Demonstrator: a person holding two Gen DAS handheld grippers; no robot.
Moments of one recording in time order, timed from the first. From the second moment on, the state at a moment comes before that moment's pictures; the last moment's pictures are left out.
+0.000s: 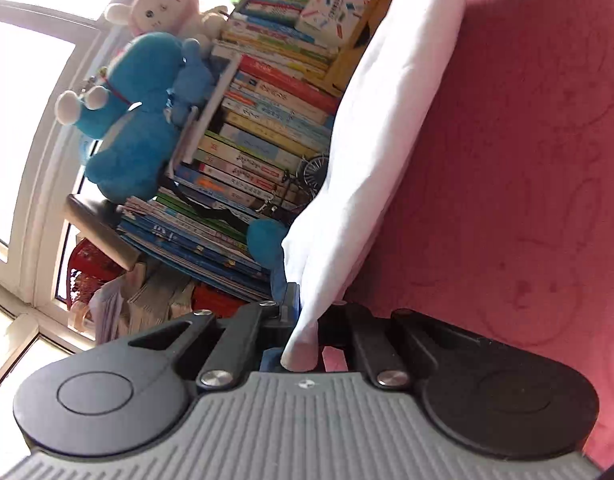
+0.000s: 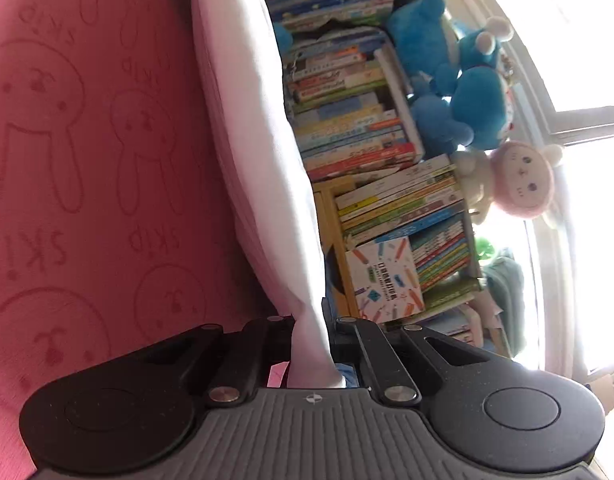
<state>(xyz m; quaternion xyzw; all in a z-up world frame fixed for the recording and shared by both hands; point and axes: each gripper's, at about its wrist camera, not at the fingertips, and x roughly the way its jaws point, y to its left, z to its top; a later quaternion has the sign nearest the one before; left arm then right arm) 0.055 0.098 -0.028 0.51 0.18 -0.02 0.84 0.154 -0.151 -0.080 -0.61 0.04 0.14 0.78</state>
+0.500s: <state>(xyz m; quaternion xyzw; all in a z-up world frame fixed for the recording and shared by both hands) -0.068 0.110 -0.084 0.50 0.27 -0.04 0.82 -0.022 -0.230 -0.116 -0.53 0.15 0.15 0.82</state>
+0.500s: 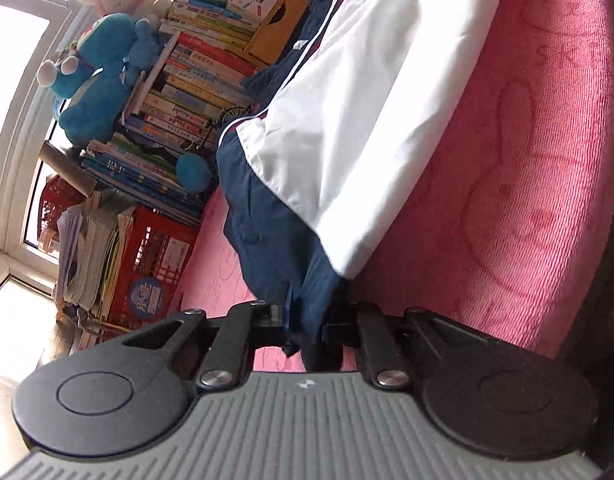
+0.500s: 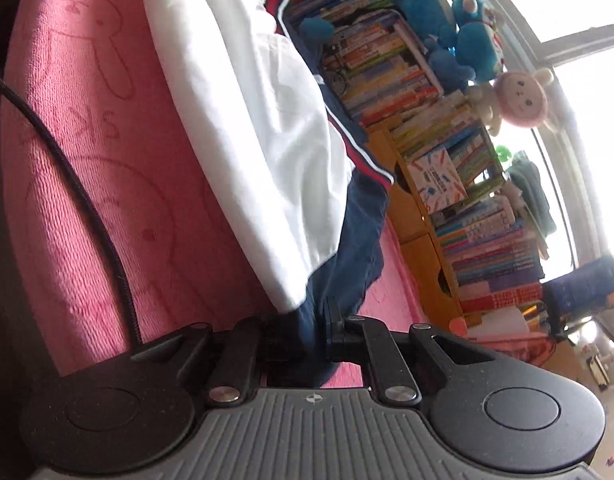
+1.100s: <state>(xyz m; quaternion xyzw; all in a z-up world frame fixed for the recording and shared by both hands) -0.042 0.086 -0.018 -0.03 0.19 0.04 0.98 -0.043 -0.249 -0.044 0.08 0.14 0.11 0.98</state>
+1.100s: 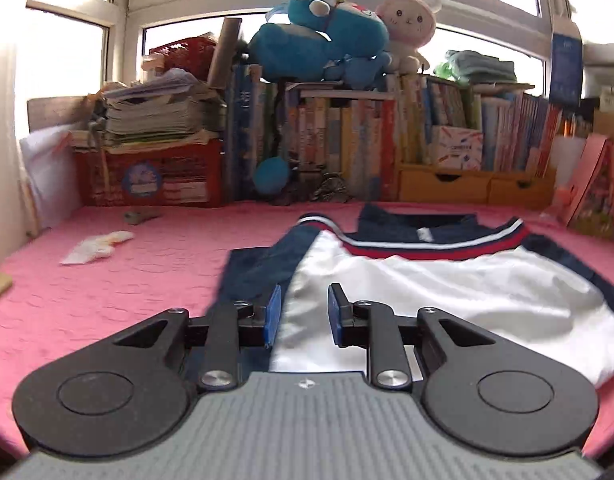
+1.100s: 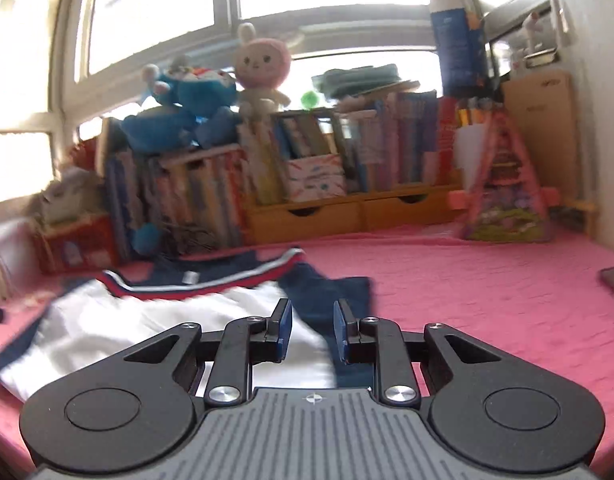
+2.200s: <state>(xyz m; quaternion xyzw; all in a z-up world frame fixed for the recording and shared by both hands) 0.007 0.105 -0.089 0.25 0.25 0.18 0.92 0.046 -0.211 -0.031 -0.06 0.25 0.13 0.96</state>
